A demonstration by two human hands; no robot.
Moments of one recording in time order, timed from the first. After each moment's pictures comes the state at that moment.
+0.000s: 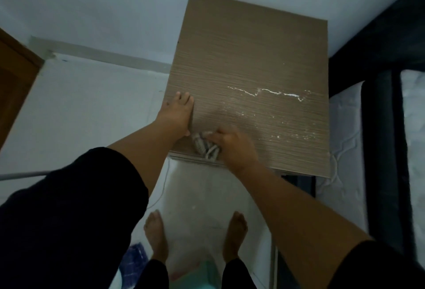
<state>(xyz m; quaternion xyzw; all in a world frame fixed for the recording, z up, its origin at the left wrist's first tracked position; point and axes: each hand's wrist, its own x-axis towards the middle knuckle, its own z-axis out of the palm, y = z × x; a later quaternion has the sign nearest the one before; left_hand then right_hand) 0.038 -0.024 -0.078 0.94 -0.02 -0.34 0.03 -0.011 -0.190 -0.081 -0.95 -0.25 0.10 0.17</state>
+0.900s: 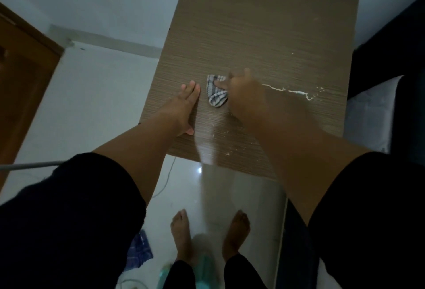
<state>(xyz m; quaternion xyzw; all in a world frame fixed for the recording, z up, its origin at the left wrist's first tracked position) 0.057 -0.071 -0.090 0.93 0.05 -0.34 0.11 0.121 -0.221 -0.102 -0.97 -0.22 0.11 0.08</state>
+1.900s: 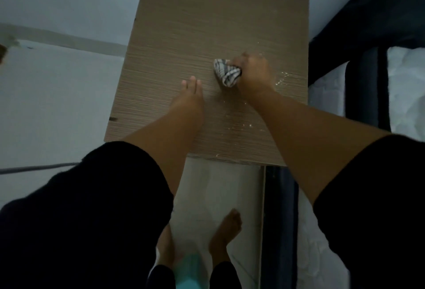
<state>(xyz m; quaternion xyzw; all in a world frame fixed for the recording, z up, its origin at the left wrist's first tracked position) 0.055 -0.143 -0.096 0.95 0.01 -0.31 0.08 0.120 -0.281 -0.072 -0.99 -0.11 0.08 0.11</state>
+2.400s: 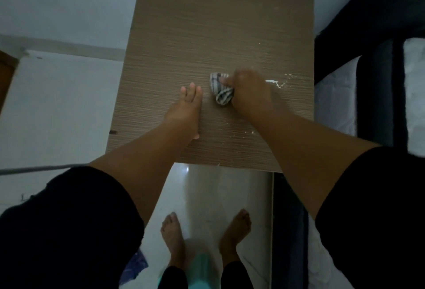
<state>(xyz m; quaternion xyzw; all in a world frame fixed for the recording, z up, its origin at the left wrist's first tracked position) 0.061 -0.131 -0.097 0.93 -0.01 -0.35 0.06 0.120 -0.278 -0.099 -0.98 -0.12 0.12 0.11</state>
